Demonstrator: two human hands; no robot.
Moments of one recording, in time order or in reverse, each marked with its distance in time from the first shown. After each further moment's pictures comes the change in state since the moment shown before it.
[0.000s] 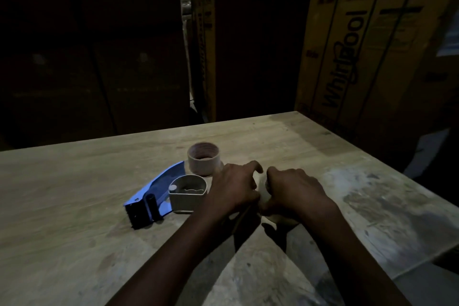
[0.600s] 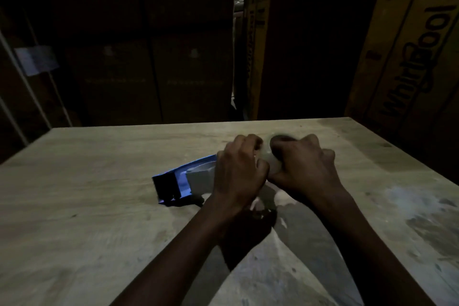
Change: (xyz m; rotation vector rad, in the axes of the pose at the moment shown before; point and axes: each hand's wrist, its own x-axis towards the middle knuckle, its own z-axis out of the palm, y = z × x) left_hand -0.044 -0.037 -0.044 -0.215 0.589 -0.118; right_hand 0.016 -0.066 -0.014 0.115 0.456 -0.311
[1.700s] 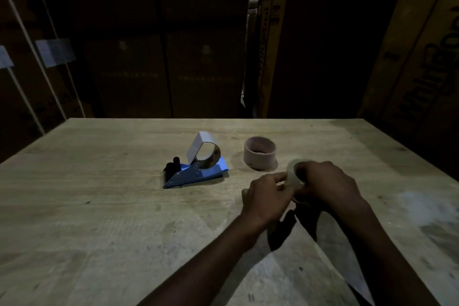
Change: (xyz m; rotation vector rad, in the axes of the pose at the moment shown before) left_hand -0.035 0.010 0.032 -0.238 -0.359 -0.392; right_hand 0.002 0.040 0.033 -0.064 -0.304 0.186
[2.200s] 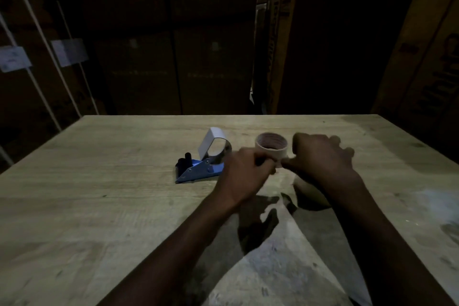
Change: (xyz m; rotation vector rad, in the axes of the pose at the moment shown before) left_hand -0.006 -0.003 -0.073 0.018 0.115 0.168; right_hand 0.010 -0.047 -0.020 -0.044 0.135 0.019
